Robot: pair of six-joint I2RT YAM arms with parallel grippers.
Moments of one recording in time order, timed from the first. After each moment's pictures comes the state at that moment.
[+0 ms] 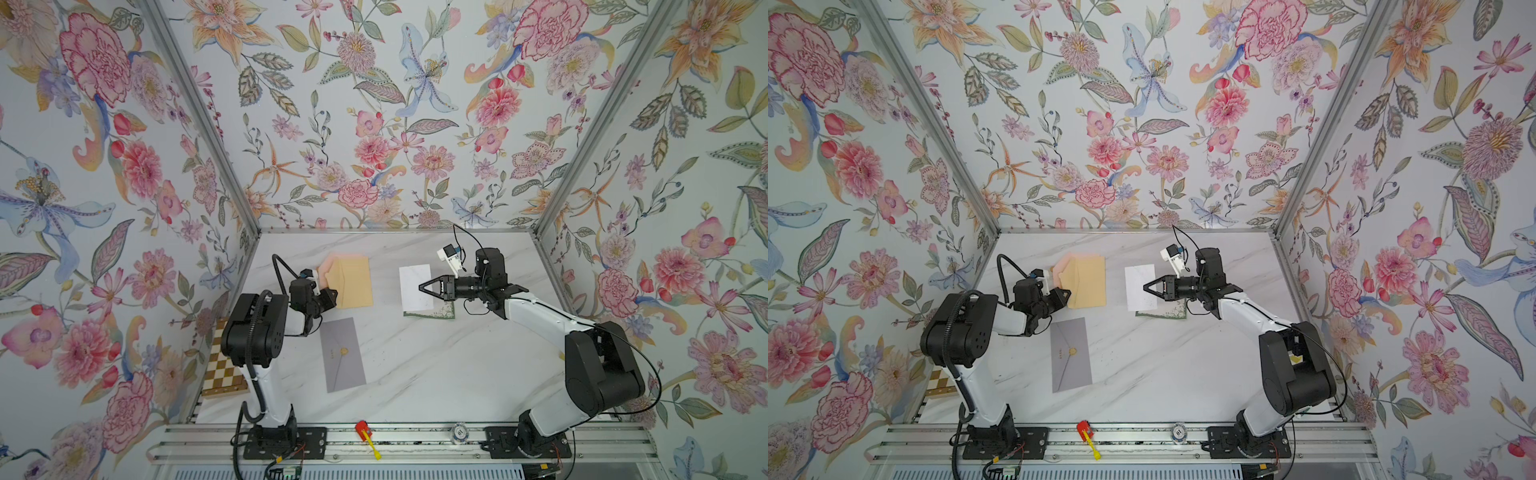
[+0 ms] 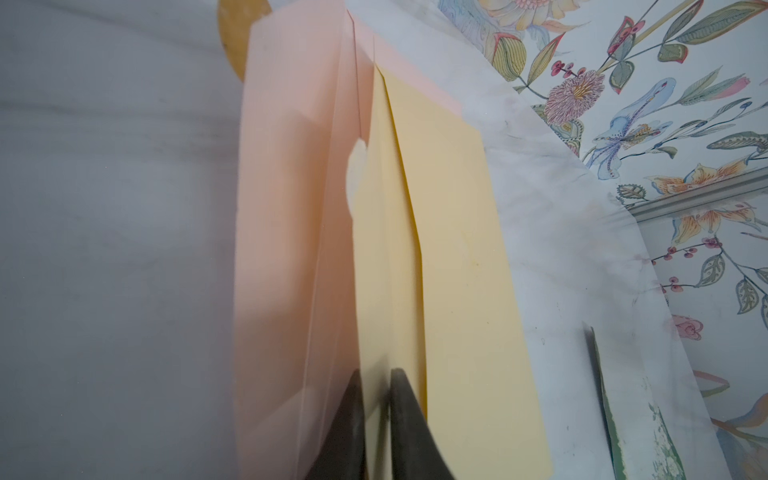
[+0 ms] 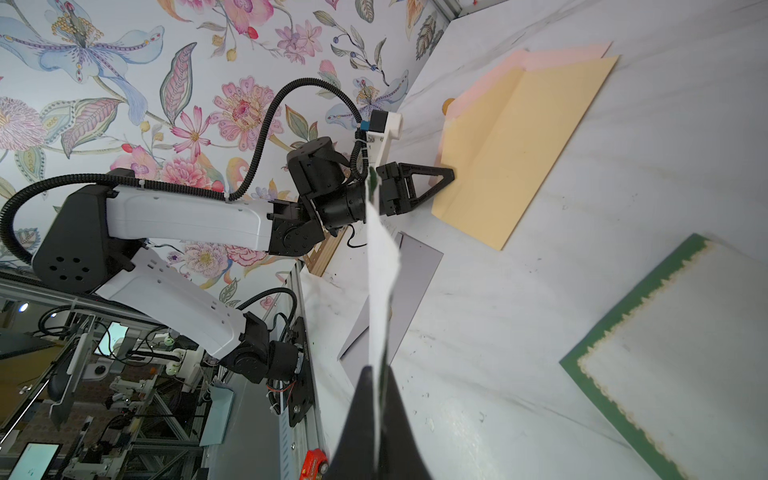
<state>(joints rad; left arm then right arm) -0.05 1.94 0.71 0.66 0.37 -0.57 0.34 1.58 0.97 0.10 -1.01 0.44</state>
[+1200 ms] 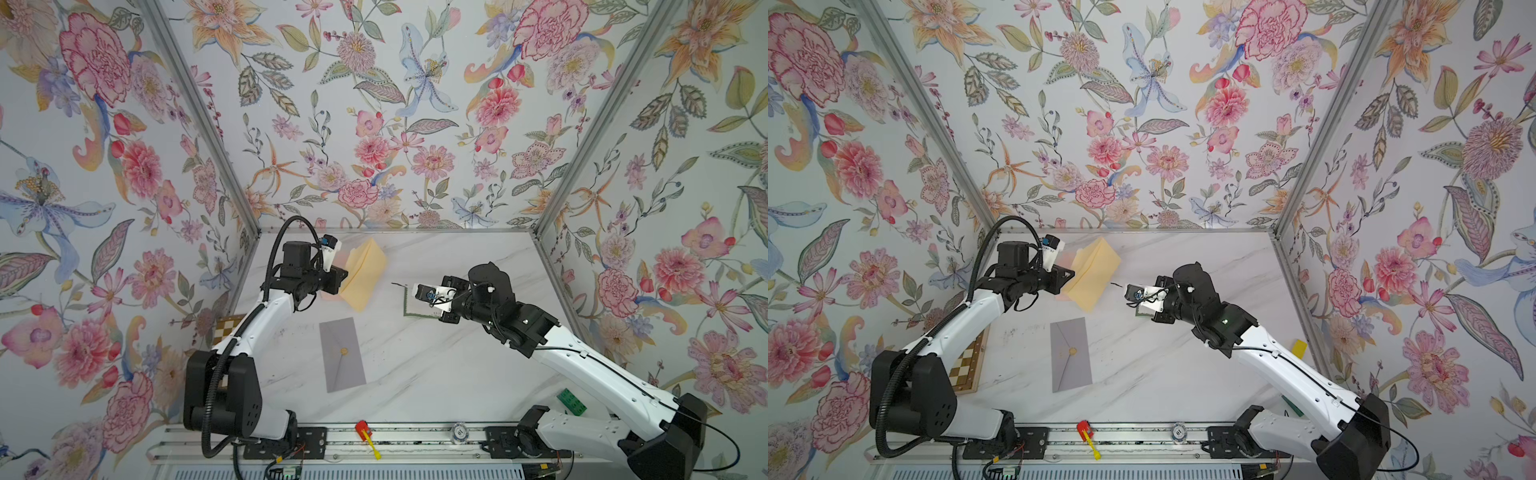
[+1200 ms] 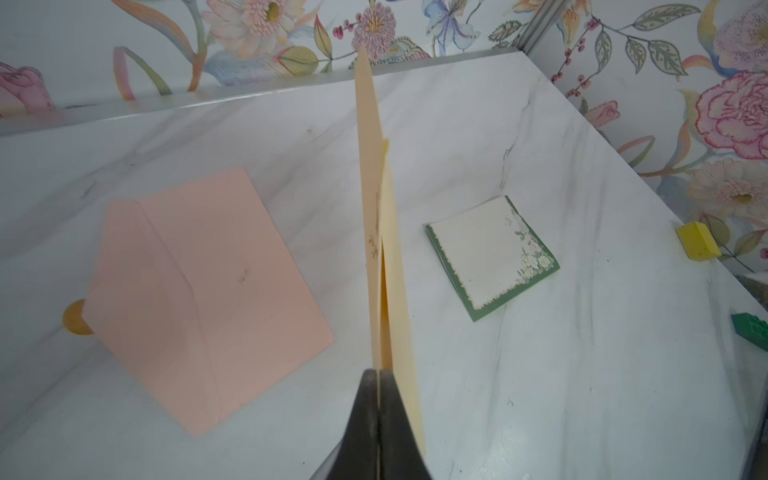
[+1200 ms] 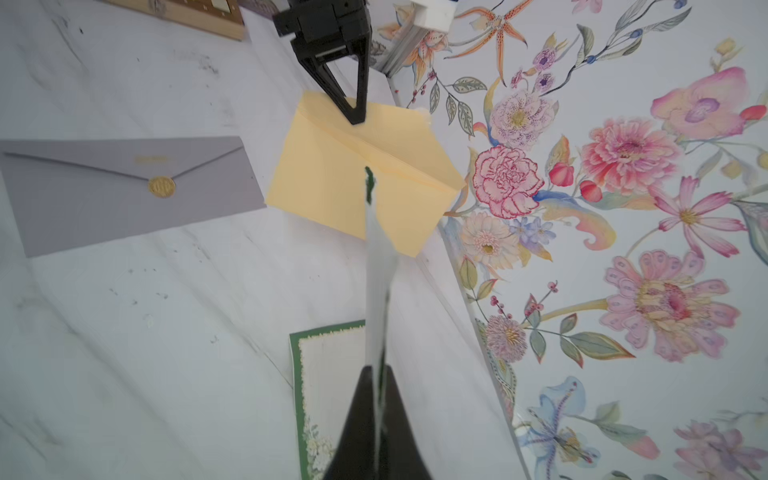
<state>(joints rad) -0.17 1.46 1.08 -0.36 0.53 0.08 0.76 1.15 1.04 -0.35 -0.07 -0.87</state>
